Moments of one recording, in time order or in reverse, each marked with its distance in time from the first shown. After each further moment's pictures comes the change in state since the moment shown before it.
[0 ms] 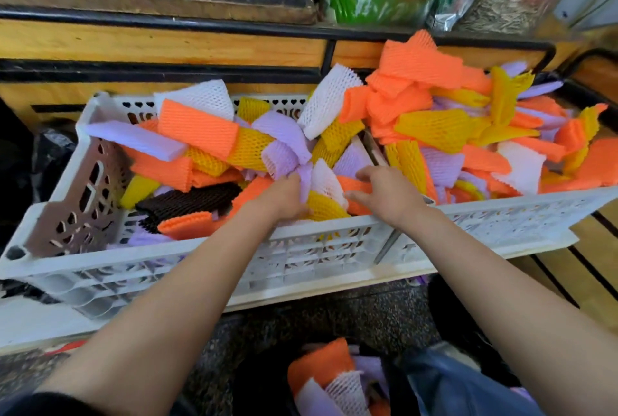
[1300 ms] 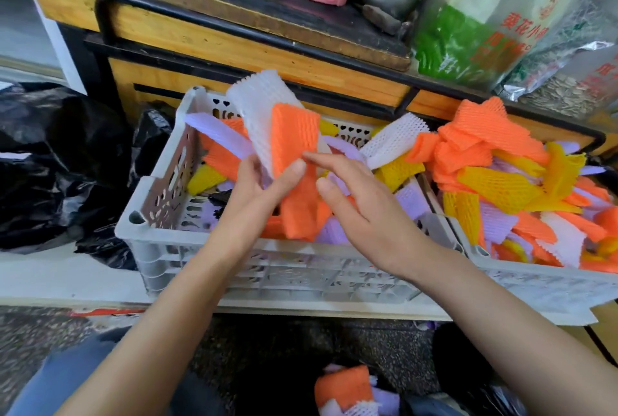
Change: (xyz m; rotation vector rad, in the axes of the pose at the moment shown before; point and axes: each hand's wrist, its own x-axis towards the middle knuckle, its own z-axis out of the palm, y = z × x) left_hand -0.149 -0.066 -0.067 -1.434 0.552 0.067; right_hand -0.055 -0.178 -0.040 0.439 0.014 -0.561
